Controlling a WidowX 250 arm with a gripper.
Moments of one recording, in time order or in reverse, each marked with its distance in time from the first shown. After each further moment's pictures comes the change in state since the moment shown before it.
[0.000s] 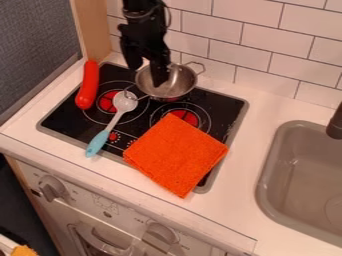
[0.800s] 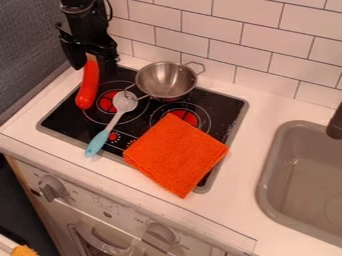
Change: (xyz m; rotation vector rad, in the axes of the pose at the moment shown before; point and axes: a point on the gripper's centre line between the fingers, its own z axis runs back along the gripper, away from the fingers) arm -0.068 0.066 0.018 0.068 0.026 0.285
